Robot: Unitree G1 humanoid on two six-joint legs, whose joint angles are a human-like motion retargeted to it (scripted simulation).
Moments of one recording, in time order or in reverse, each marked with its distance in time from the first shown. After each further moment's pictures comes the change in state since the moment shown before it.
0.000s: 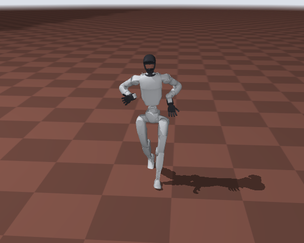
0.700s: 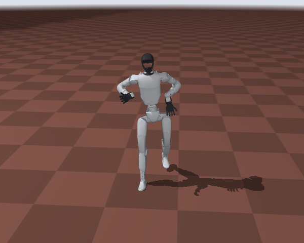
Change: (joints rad) left arm -0.071 0.046 -0.105 0.035 0.000 0.013 0.034; right arm 0.009 -0.037 -0.060 -0.011 0.046 -0.050 0.028; waist -0.290 -0.090 0.023; left_leg 0.377 -0.059 -0.285 0.541 -0.044 0.058; right_leg -0.327 -0.231 -0.275 -0.399 -0.002 -0.004
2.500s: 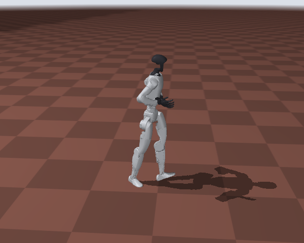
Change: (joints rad) left arm 0.039 -0.050 0.188 0.019 0.000 -0.171 0.267; right arm -0.099 0.004 0.029 -0.020 -0.157 0.265 -0.190; waist 0.322 0.056 0.021; left_leg -0.433 0.058 0.608 -0.443 -0.041 -0.114; right_leg 0.265 0.033 -0.278 0.056 -0.205 0.000
